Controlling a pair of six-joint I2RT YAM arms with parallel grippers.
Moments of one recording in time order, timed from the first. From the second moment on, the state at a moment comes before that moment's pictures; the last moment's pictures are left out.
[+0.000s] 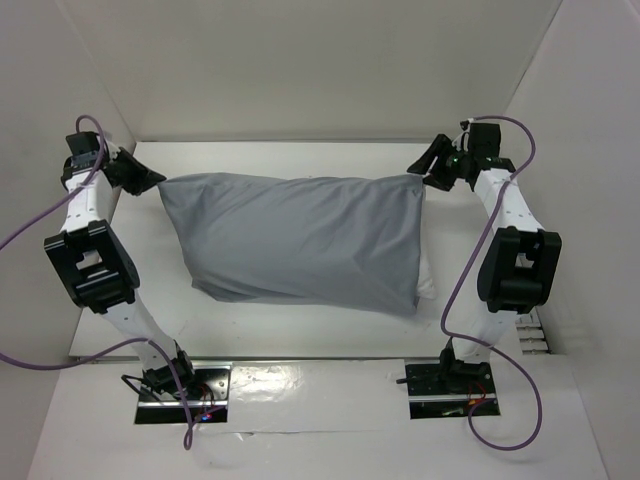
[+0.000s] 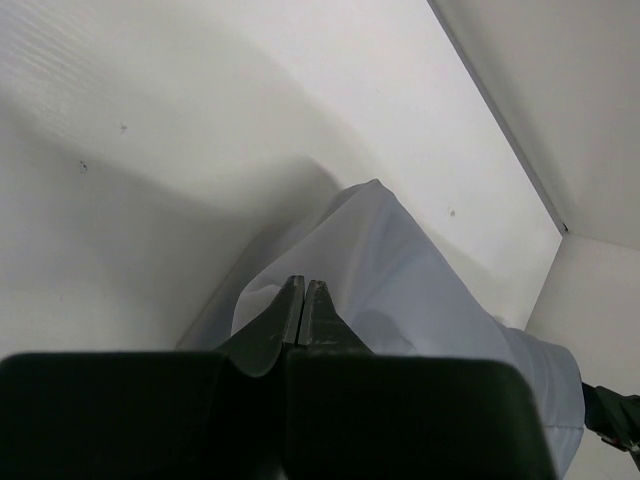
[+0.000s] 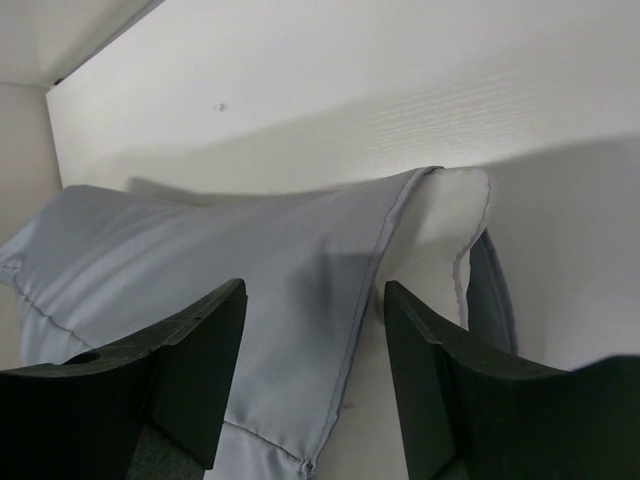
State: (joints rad) left arm 0.46 1.88 1.62 -0.54 0.53 -0.56; right arm -0.12 1.76 1.48 -0.44 -0.49 0.50
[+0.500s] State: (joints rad) left arm 0.46 1.88 1.66 -0.57 0.53 -0.56; right arm -0.12 1.67 1.40 -0.46 -0.51 0.48
